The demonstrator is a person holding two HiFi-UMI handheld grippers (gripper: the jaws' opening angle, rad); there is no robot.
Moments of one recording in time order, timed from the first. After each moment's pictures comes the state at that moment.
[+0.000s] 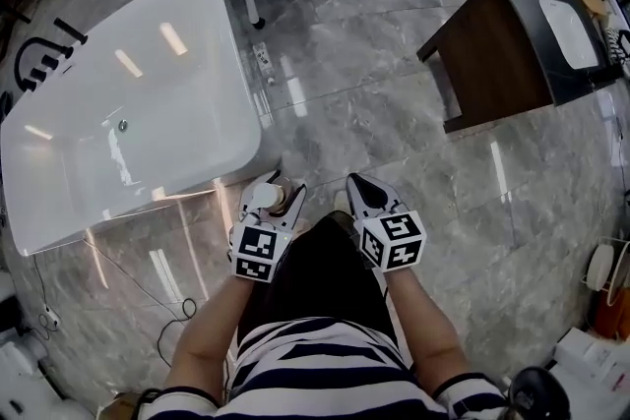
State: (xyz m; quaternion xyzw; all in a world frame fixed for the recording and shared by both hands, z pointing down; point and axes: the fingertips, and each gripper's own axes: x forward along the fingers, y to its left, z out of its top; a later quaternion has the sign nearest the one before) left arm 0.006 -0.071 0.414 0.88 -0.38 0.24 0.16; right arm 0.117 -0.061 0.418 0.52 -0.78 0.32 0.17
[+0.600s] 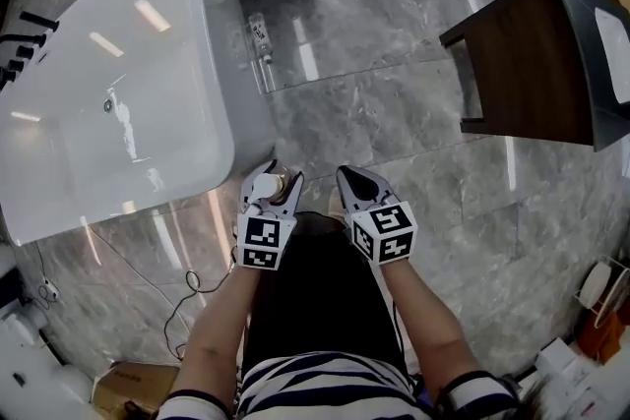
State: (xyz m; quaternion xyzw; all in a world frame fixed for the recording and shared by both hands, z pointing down) left arm 0.040 -0.139 0.542 0.83 -0.43 0.29 0.21; right arm 0.138 -0.132 0.533 0.44 -0.79 0.37 0.21
